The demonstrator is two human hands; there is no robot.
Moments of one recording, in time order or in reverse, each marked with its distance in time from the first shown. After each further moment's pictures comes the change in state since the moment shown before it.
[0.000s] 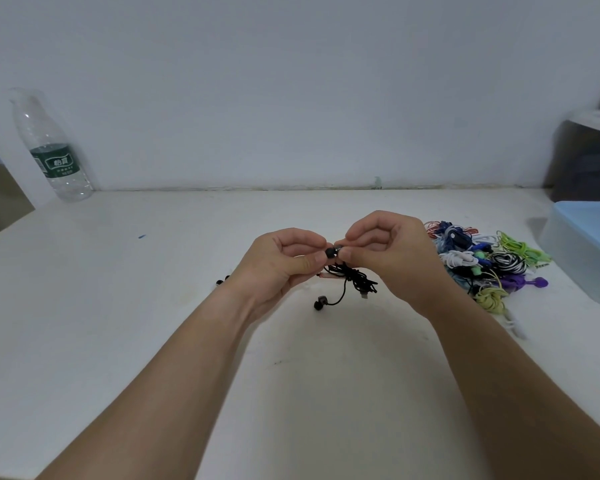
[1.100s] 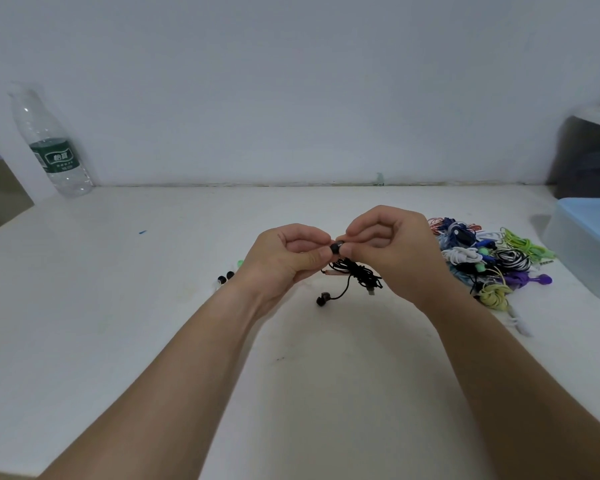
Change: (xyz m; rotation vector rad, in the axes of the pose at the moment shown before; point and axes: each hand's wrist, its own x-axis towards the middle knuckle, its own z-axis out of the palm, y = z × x) left_hand 0.001 -0.003 0.002 0.053 0.039 0.021; right_hand 0.001 0.002 0.004 -0.093 0.036 -0.055
